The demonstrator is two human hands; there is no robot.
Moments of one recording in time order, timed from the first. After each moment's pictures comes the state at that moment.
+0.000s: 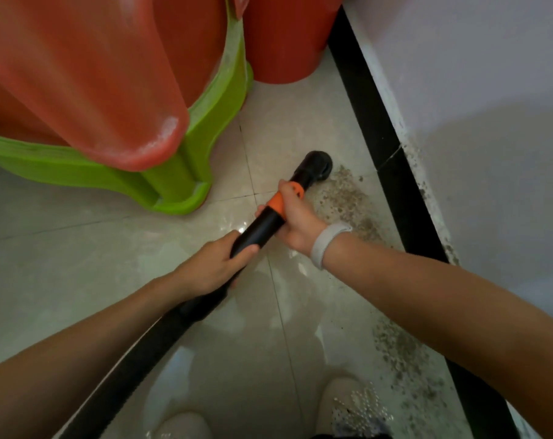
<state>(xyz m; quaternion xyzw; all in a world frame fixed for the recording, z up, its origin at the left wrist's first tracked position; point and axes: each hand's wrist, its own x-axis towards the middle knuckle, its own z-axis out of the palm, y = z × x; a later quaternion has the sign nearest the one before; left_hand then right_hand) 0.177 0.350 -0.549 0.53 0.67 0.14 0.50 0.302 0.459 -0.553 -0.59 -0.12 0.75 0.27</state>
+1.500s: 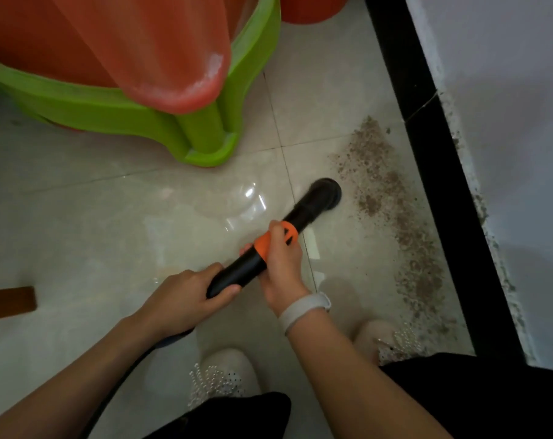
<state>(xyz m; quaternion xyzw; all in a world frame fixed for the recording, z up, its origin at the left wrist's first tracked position) 0.122 0.220 -0.538 0.60 0.67 -0.01 0.44 0.256 0.295 -0.543 -0.63 -0.05 0.69 0.34</state>
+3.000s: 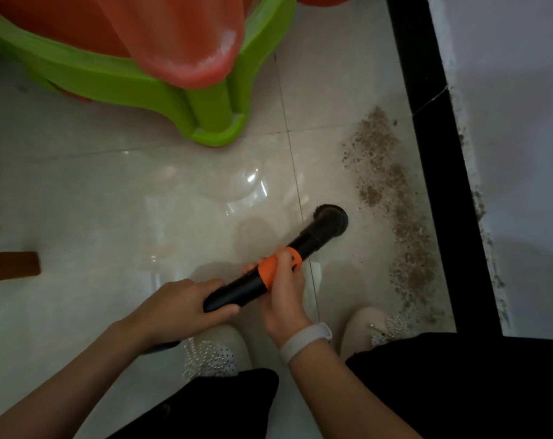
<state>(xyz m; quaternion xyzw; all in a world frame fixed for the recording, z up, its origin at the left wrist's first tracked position) 0.127 0.179 -0.528 0.63 0.63 -0.04 0.46 0.275 0.240 -0.533 -0.63 -0.01 0.69 0.36</state>
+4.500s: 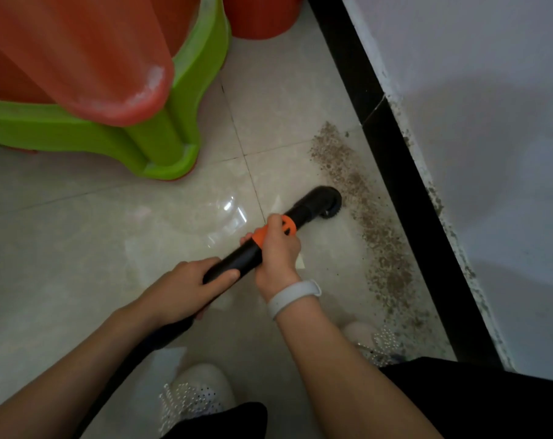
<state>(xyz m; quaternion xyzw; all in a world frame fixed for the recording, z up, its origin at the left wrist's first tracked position) 0.157 0.256 -0.538 0.52 0.65 0.08 0.55 0.286 0.327 -0.536 -0.66 0.00 0.62 0.42</state>
